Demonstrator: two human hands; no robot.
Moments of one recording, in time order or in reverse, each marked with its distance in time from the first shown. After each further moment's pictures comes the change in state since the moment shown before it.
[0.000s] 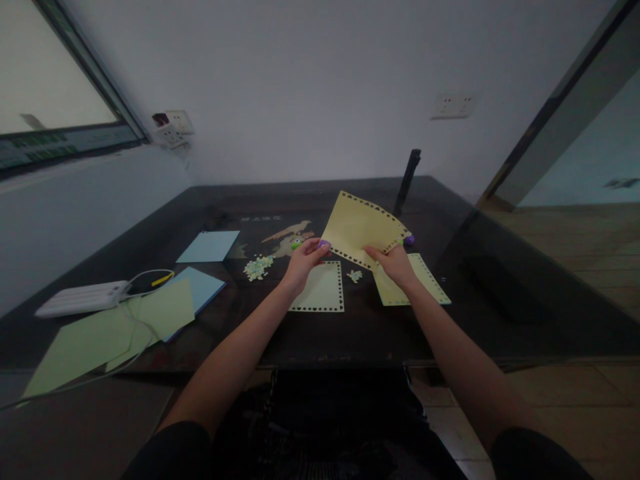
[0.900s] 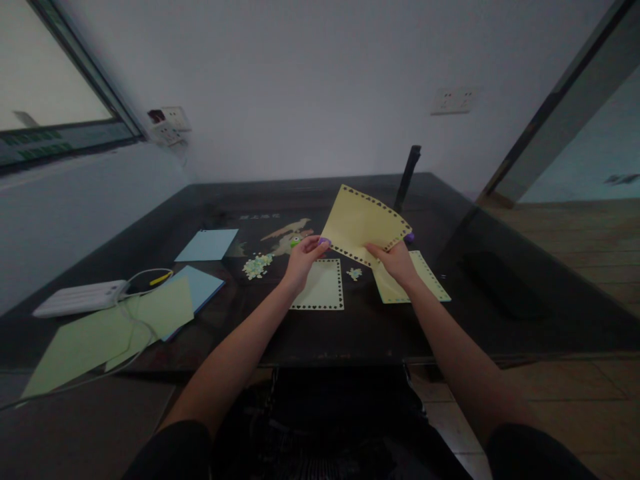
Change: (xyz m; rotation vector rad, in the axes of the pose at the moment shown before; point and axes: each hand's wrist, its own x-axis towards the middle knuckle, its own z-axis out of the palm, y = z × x) left_hand 0.006 -0.010 -0.002 0.008 0.001 0.108; right_hand -0.001 -0.001 0.000 0.004 0.034 0.015
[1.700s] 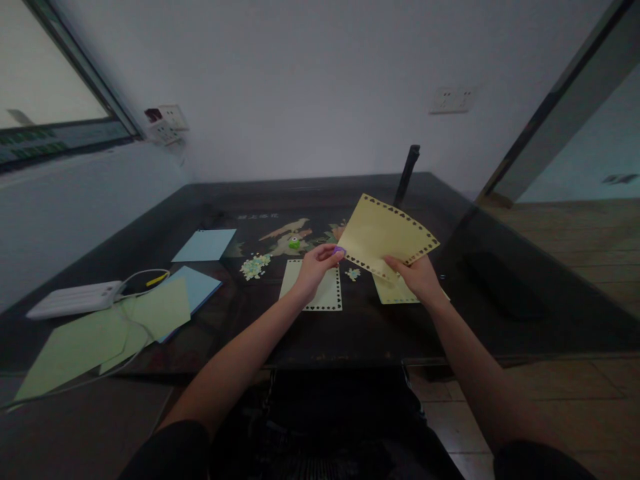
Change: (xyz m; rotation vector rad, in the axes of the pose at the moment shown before) left_hand -0.020 0.001 0.027 -0.040 -0.074 -0.084; right_hand -0.034 -0.003 -0.034 -0.083 0.072 0.104
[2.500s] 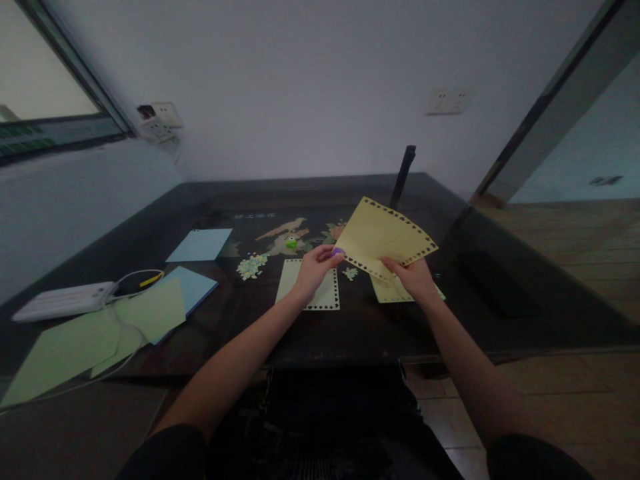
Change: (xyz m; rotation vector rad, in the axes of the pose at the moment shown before) left_hand -0.003 0.000 0.004 0.085 -0.008 0.048; right_hand -0.002 0.015 0.000 0.005 0.014 -0.028
